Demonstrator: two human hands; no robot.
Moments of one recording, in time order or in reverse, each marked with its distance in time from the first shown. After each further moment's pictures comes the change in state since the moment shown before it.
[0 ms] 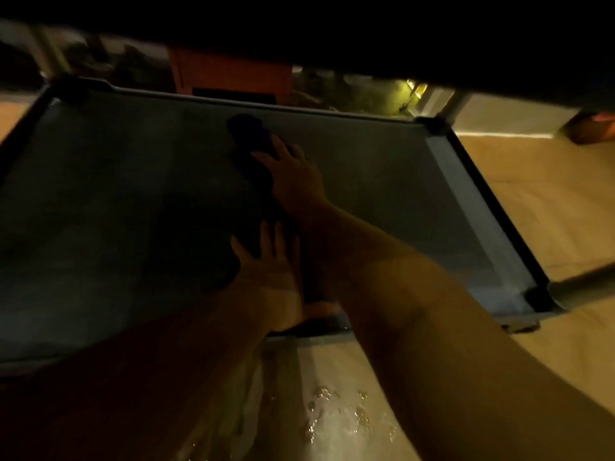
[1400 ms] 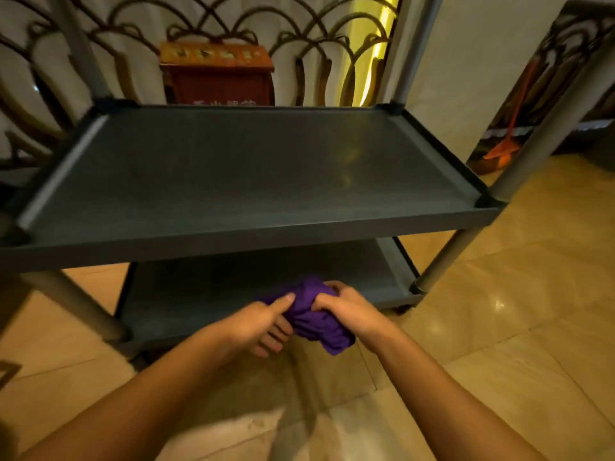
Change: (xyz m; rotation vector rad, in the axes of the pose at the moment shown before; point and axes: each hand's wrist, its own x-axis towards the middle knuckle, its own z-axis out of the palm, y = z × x) left_hand -0.300 0.003 -0.121 -1.205 -0.292 -0.094; right_hand -0.367 -0.076 -0.276 1.287 -0.166 0.636
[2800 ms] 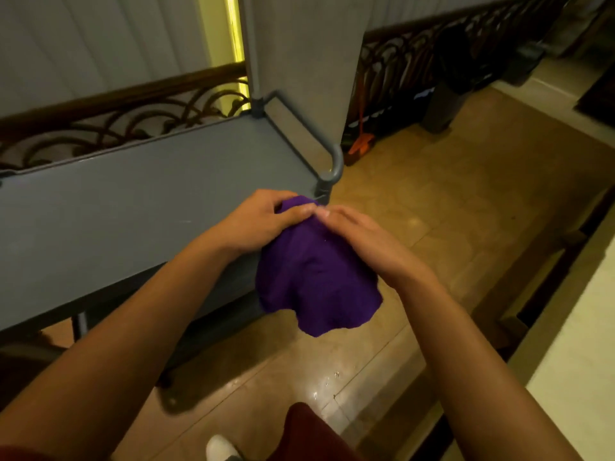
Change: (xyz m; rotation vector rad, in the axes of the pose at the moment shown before) left_hand -0.484 0.537 0.033 0.263 -0.223 0.857; right_hand -0.445 -0.483 -0.299 0.127 0.205 -0.178
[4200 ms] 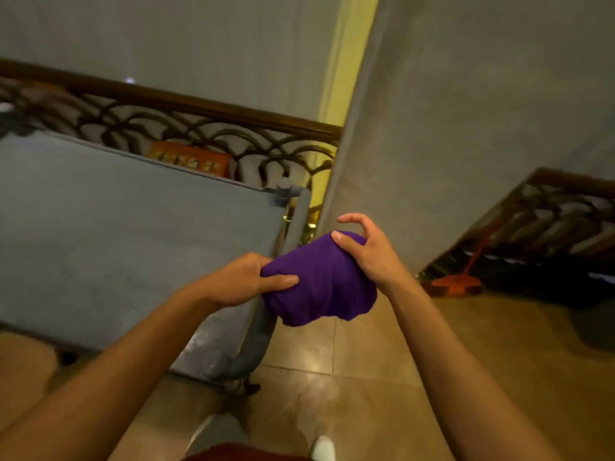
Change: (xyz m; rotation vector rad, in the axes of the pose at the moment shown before) left_hand 0.439 -0.062 -0.015 -0.181 0.489 -0.460; right_hand 0.582 -0.022 -0.303 -0.270 -0.466 -0.260
